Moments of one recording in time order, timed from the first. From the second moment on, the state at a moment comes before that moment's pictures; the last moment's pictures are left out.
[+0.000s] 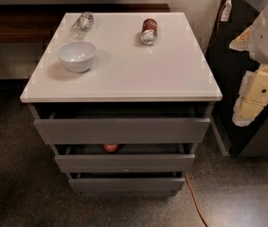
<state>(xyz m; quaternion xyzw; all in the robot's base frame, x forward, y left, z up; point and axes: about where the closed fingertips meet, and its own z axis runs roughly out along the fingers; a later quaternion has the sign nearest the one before) 0.438 -0.217 0.976 -0.60 0.78 -0.03 0.16</state>
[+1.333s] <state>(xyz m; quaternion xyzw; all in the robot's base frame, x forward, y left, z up) 0.409 -0.149 0.911 -0.62 0.75 0.07 0.22</state>
